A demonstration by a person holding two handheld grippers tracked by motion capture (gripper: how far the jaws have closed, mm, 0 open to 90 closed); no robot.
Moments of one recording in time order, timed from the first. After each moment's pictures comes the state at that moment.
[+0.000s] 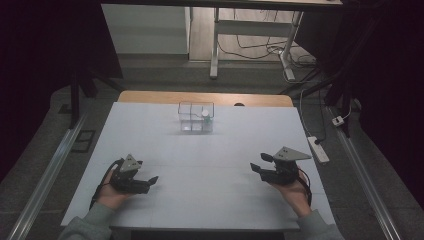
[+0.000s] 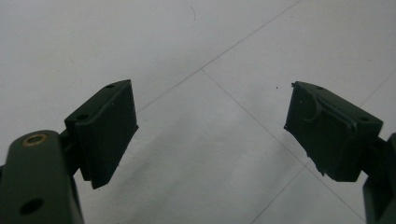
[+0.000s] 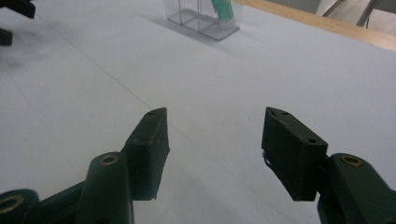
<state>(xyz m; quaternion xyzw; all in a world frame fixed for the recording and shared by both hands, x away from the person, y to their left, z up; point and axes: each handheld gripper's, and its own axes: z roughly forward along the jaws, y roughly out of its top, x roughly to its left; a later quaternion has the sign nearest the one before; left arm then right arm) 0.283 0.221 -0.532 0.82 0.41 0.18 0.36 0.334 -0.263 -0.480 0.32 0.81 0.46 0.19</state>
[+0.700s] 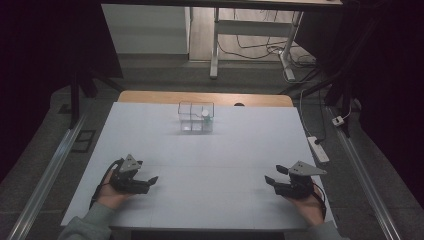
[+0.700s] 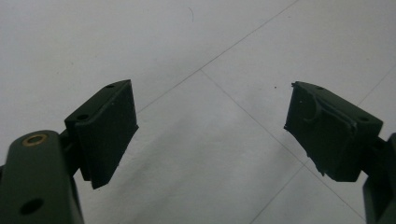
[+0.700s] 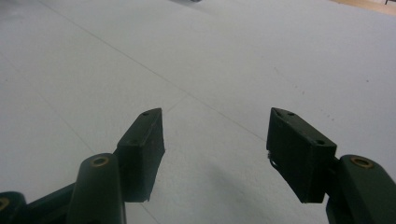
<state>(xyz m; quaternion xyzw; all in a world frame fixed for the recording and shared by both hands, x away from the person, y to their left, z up) 0.283 0.222 -0.531 0.82 0.40 0.18 0.36 0.309 -0.306 -0.503 0.34 0.81 0.44 0.20</state>
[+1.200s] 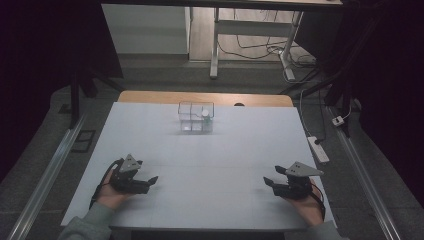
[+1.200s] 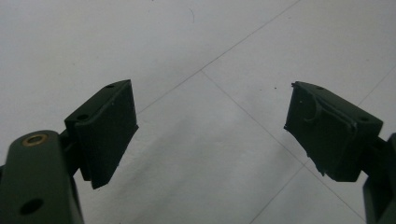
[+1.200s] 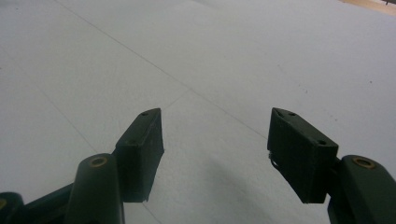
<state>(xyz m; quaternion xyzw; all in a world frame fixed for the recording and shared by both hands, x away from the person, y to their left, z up) 0.282 0.221 -0.531 0.82 0.40 0.18 0.35 0.309 -0.303 -0.505 0.33 0.82 0.42 0.21</state>
